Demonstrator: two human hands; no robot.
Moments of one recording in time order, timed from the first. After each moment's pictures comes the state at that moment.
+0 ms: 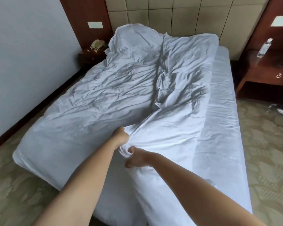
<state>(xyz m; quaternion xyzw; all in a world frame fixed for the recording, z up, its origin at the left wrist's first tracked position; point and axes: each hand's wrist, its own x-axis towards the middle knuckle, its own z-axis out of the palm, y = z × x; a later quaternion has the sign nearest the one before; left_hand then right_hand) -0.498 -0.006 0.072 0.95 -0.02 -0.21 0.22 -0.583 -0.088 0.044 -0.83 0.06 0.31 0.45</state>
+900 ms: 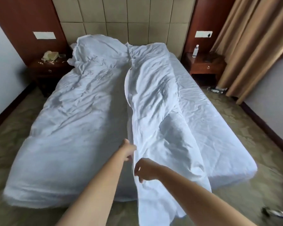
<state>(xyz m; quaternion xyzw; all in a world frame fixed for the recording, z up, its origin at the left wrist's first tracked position) -0.468 0.293 0.021 0.83 -0.08 -0.43 0.35 -0.592 0.261 0.055 -0.85 0.26 0.28 0.37</state>
